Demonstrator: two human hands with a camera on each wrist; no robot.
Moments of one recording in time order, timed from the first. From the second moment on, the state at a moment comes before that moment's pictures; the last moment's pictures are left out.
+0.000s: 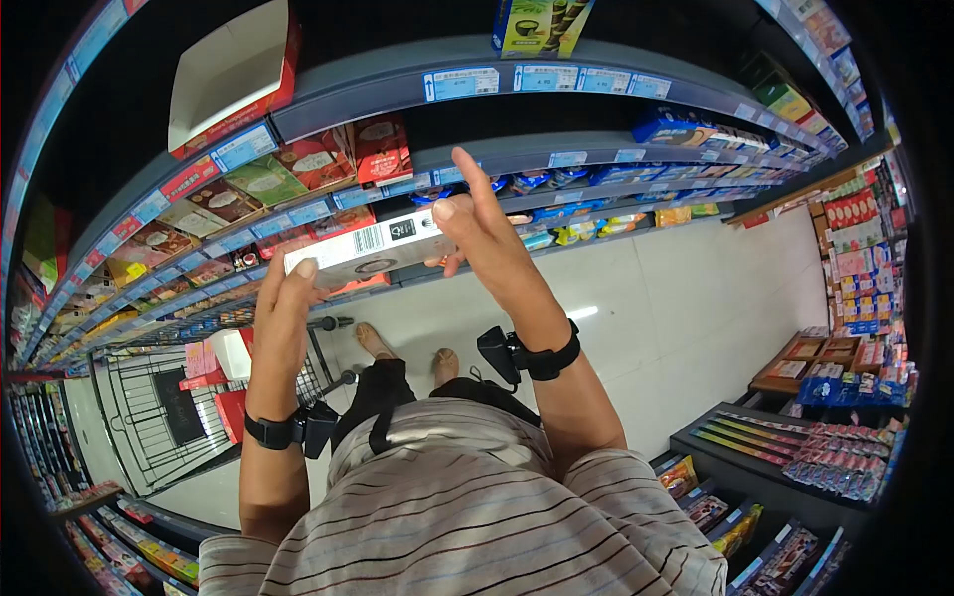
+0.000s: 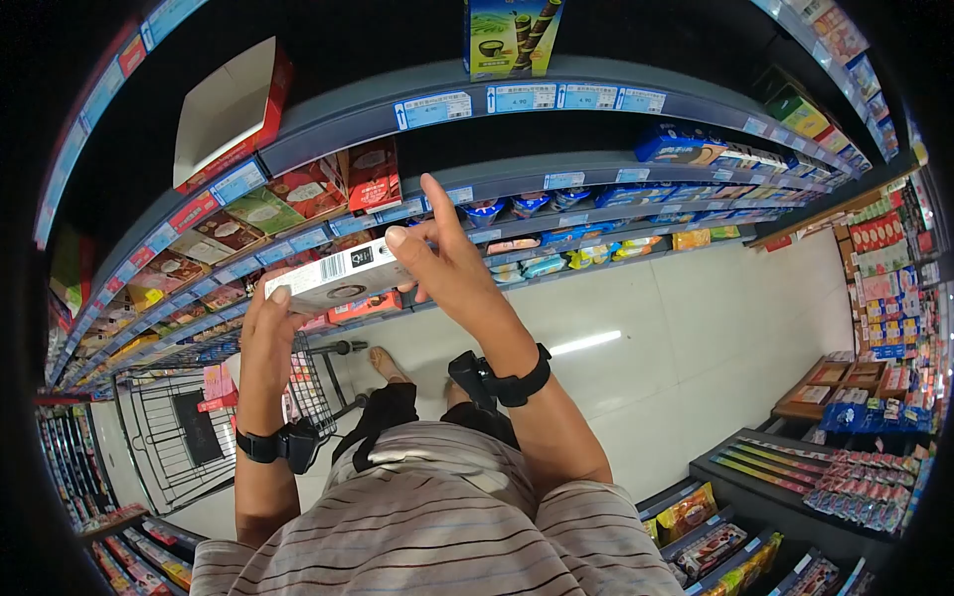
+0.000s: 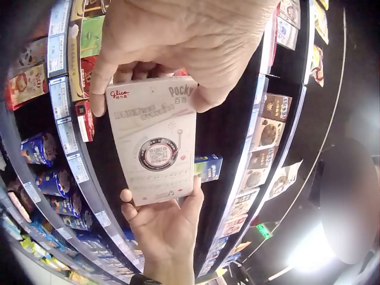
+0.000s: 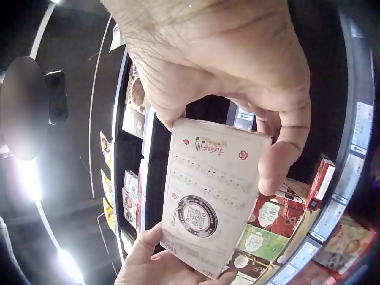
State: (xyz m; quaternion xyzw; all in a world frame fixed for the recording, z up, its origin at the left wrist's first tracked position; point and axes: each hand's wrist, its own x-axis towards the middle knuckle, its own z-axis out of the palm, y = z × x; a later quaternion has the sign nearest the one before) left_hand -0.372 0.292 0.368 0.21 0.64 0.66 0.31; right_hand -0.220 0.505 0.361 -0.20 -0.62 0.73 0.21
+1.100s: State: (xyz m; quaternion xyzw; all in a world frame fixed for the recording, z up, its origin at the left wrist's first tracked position) left_hand -0.378 0.318 0.357 0.18 0.67 0.65 0.31; right_hand -0.225 0.532 0.354 -0.20 -0.59 0.76 0.19
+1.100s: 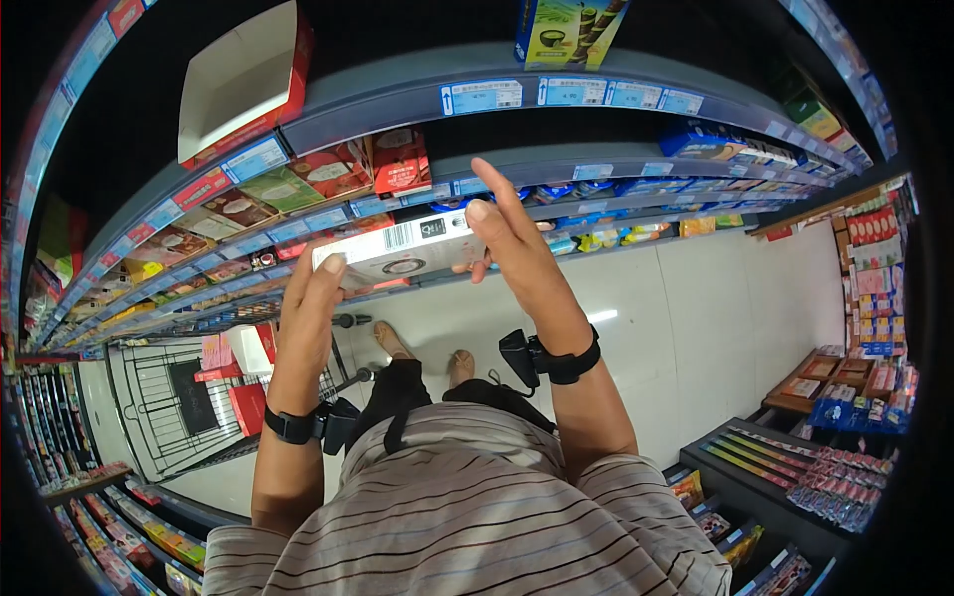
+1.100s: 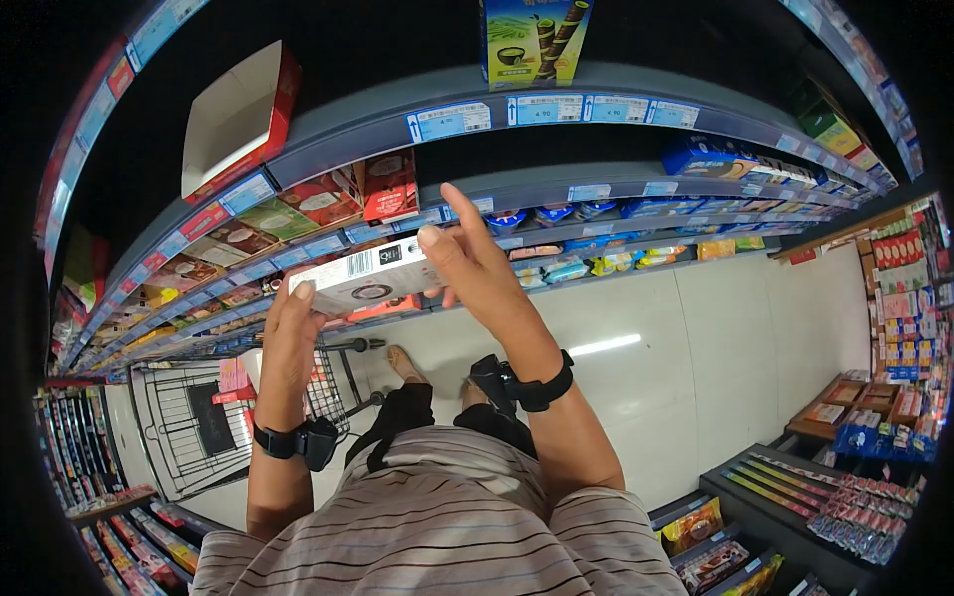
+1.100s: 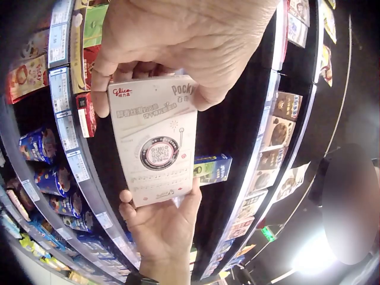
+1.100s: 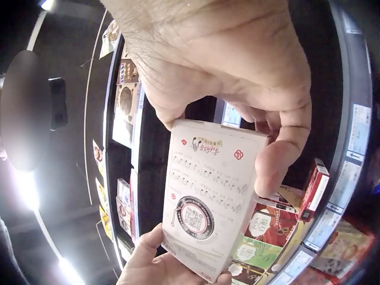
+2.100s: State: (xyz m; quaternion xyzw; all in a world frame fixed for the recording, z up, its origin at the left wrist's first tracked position) left_hand -0.408 0.233 0.367 0.13 0.67 0.71 0.19; right_hand -0.313 0.459 0.381 -0.11 -0.64 0.76 0.05
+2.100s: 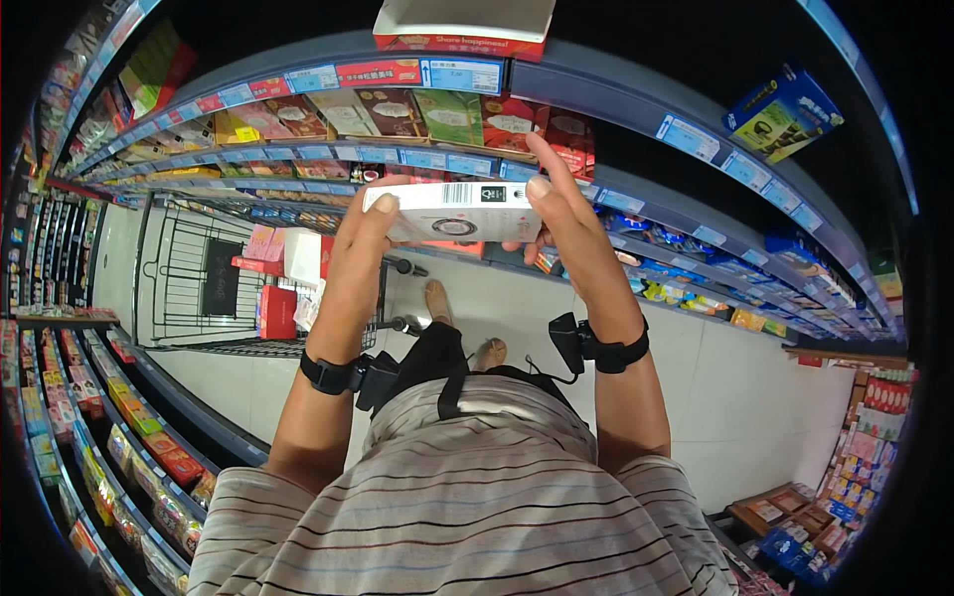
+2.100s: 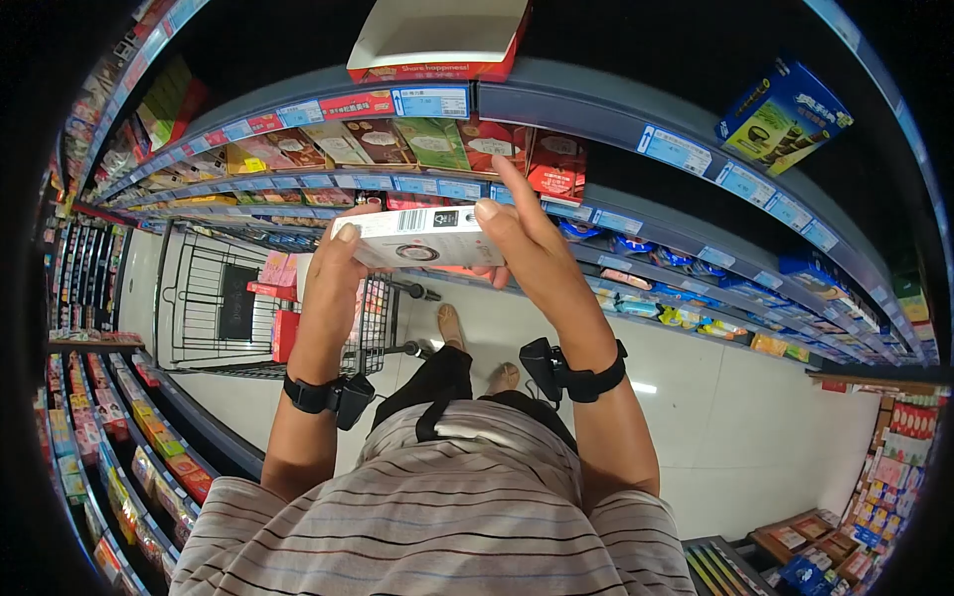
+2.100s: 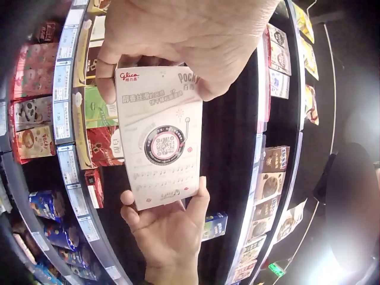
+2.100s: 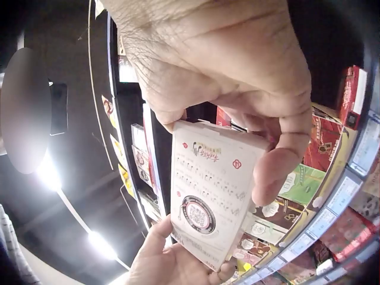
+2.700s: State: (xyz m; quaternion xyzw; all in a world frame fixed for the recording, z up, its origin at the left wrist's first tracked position) left_hand -0.446 0.223 0.366 0.13 0.65 0.73 0.17; right_hand -0.365 0.450 0.377 -0.10 -0.69 0.72 0.04
